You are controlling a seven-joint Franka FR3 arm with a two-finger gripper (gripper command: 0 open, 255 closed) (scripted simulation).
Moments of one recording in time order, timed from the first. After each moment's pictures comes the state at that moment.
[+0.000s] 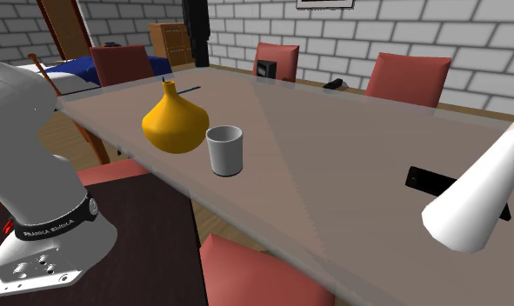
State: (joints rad) arm -0.01 -0.74 -0.02 -2.43 -0.02 1.67 0.04
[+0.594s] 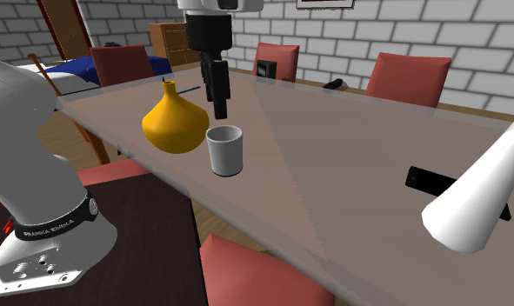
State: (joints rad) arm 0.00 -0.67 -0.06 -2.62 0.00 1.95 -0.02
